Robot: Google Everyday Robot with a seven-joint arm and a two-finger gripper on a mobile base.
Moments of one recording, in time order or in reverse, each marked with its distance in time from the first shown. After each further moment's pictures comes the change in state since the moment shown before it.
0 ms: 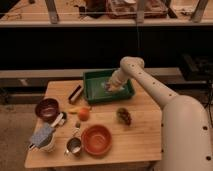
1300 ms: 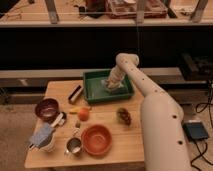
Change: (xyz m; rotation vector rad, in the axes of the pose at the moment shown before) arm 0.026 -0.026 0.032 -0.048 0.124 0.062
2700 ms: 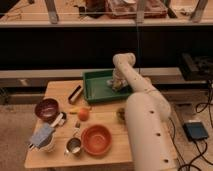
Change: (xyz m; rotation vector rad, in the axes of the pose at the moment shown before) arm 0.043 -0.037 0.028 0.001 0.178 0.038
